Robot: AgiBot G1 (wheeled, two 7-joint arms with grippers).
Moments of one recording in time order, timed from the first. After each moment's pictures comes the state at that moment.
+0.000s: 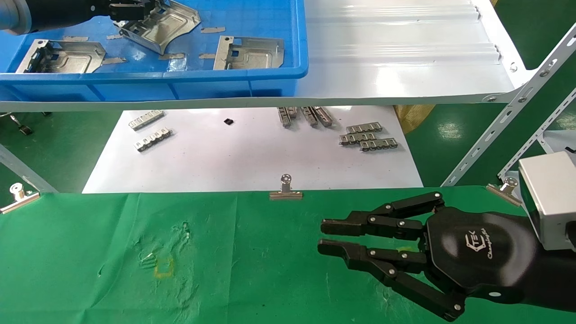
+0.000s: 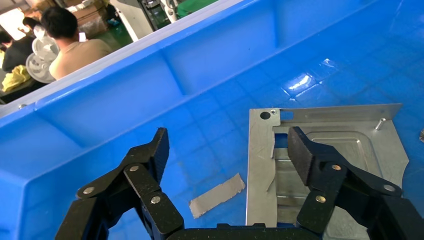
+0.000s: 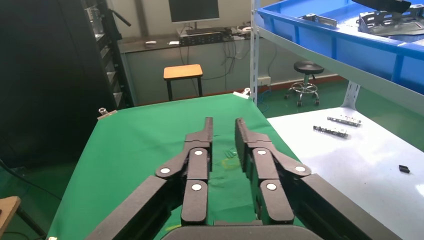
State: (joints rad) left arm -2.09 1.16 0.53 -0.01 1.42 0.75 0.03; right arm 1.09 -0.58 -0.36 1.26 -0.67 -1.46 0.14
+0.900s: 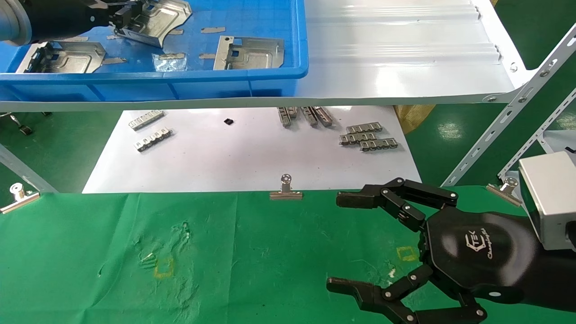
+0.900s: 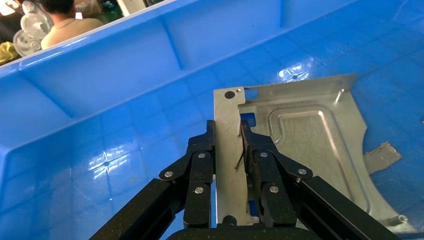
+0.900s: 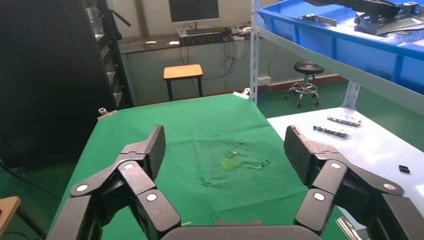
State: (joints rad) left arm -2.09 1.16 0.54 0.00 1.42 0.75 -0.04; right arm 1.09 -0.58 -0.36 1.26 -0.67 -1.46 0.14
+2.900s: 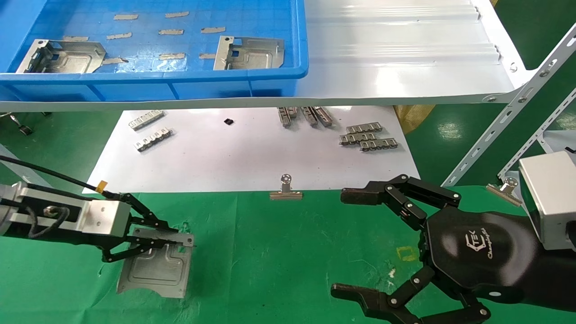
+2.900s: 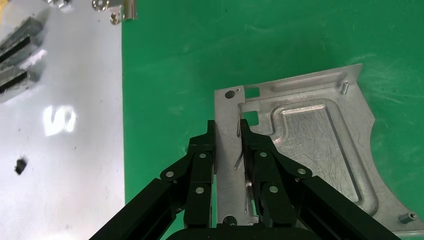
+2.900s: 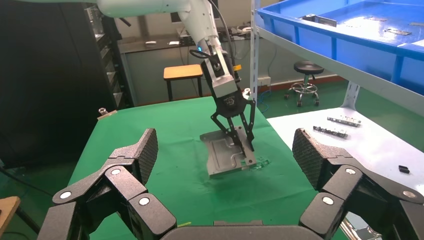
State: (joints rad) left arm -1.81 0.90 1.01 -0.28 1.28 1.56 0.70; right arm 1.09 -0.58 -0.37 1.26 -0.67 -1.46 0.14
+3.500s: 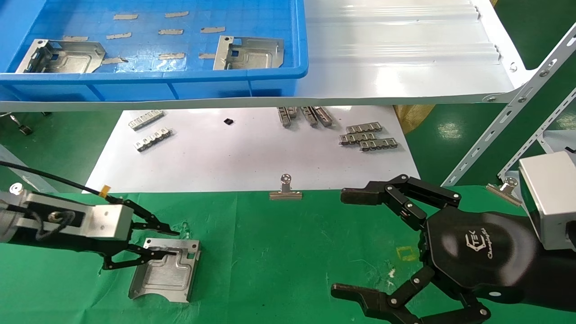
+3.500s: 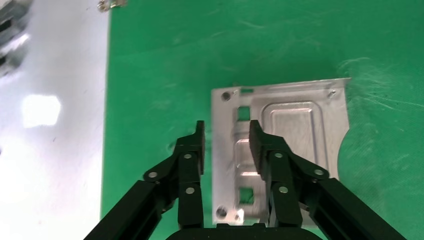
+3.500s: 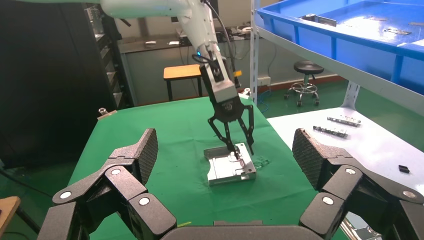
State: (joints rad) left arm -1.81 0.94 1.01 -0.11 1.25 1.58 0.71; right arm 1.10 -0.58 -0.37 1.26 -0.67 -1.46 0.14
